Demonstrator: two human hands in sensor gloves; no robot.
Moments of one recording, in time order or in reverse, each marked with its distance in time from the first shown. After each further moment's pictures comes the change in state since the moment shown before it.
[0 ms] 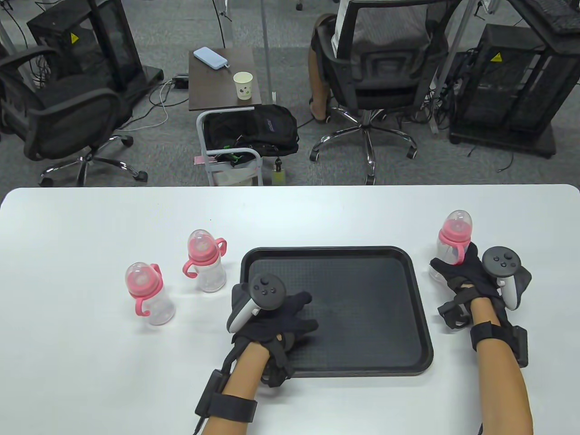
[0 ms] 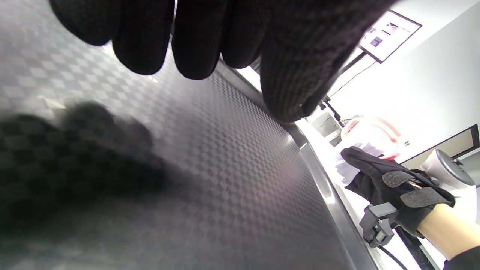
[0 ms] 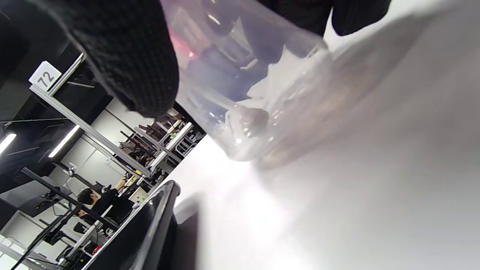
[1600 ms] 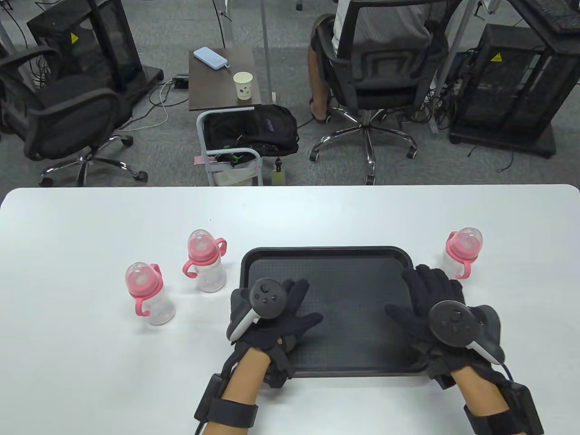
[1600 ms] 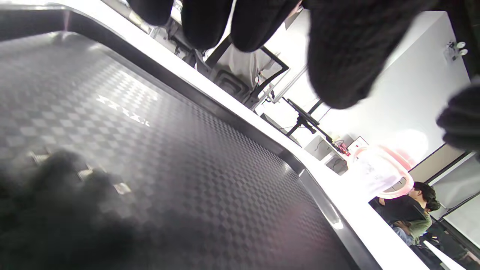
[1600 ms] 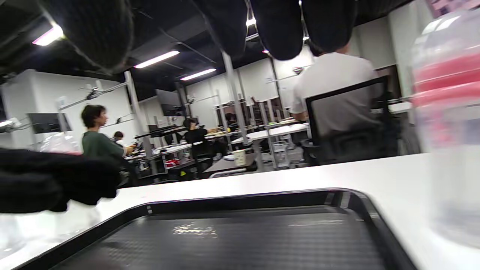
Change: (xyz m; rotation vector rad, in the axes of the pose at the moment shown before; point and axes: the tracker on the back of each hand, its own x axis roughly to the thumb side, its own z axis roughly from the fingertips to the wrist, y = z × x) left_hand 0.010 0.005 0.015 0.186 -0.055 -0.121; right_hand 0.168 0.025 0.187 0.029 -0.614 0.511
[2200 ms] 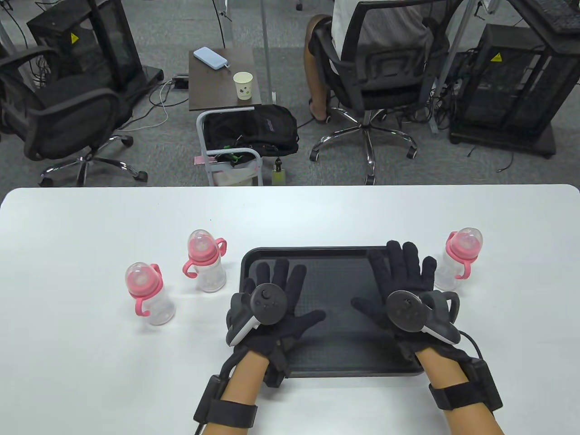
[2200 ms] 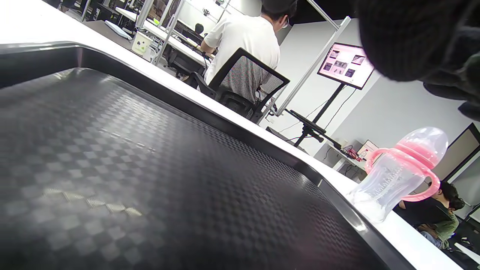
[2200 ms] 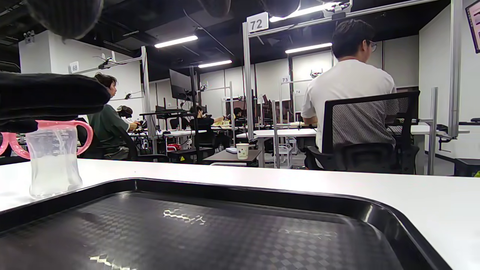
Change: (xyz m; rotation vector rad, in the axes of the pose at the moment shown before) left_hand -0.001 0.002 0.005 0.066 0.010 -0.083; right_hand 0.011 0.031 -0.033 0.014 -0.035 0.149
